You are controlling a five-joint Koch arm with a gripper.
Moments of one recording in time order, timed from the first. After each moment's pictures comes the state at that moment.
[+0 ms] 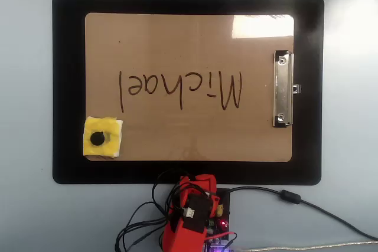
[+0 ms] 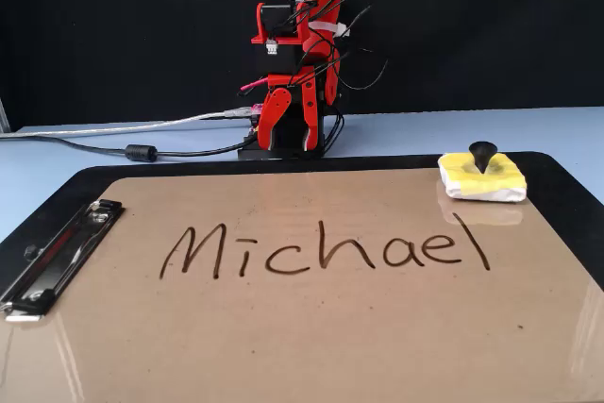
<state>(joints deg) 16.0 132.2 140.6 87.8 -68.2</state>
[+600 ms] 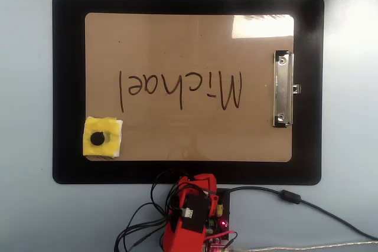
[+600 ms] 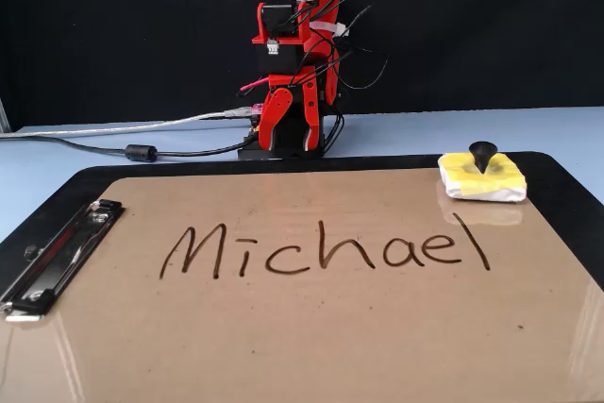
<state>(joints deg) 13.4 132.2 137.3 88.7 -68.3</state>
